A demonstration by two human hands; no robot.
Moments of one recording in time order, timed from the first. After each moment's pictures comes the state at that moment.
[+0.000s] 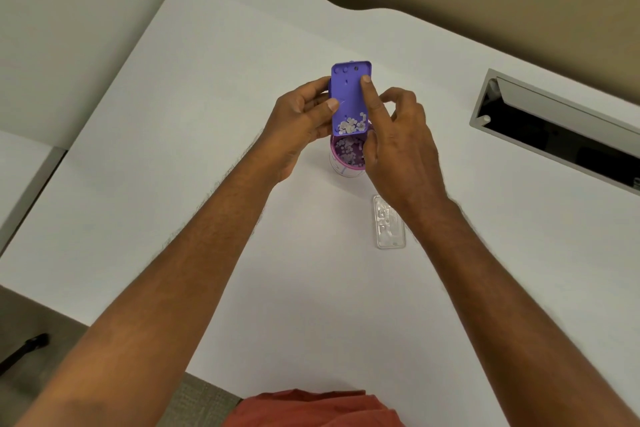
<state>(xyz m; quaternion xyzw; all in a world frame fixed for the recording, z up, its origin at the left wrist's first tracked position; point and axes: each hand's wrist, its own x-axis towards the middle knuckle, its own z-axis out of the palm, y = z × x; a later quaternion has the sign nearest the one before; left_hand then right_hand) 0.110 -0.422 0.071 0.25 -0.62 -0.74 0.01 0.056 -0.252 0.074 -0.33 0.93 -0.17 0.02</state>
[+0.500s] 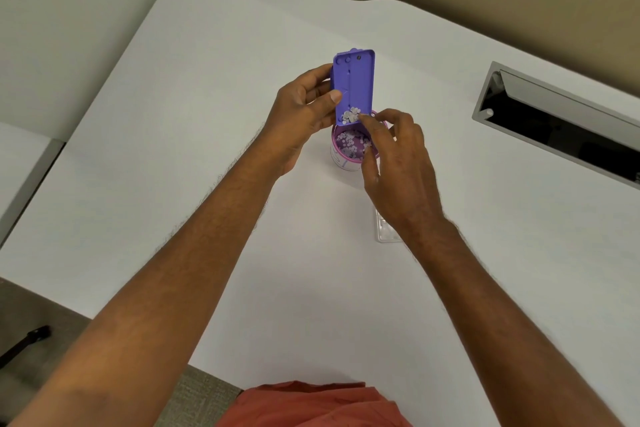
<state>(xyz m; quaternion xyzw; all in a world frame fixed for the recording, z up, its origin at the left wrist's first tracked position) 0.109 -0.418 0.073 0.27 -0.64 -0.72 0.02 0.084 -0.238 0.059 -0.32 0.92 -0.24 0.02</state>
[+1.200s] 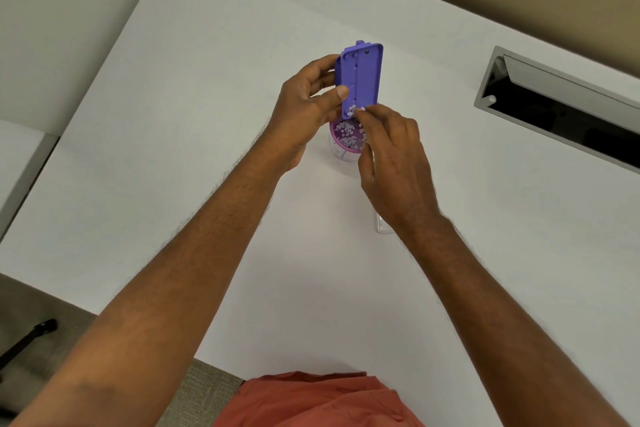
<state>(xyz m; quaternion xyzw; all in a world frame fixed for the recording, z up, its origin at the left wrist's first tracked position) 0.106 -0.408 0.066 0.28 -0.64 -0.71 0.04 0.091 -0.235 0.050 -0.34 0.91 -0.22 0.01</state>
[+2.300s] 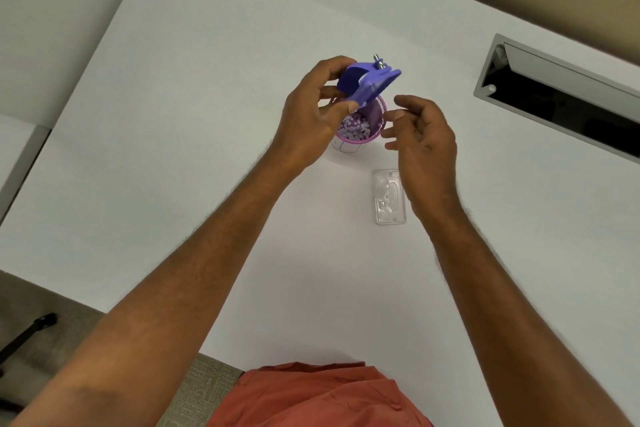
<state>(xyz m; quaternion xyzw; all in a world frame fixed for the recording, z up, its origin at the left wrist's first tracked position) 0.120 -0.389 0.050 0.18 -0.77 -0.60 0.10 0.080 -0.224 0.065 -0.02 0.80 -0.58 0.15</state>
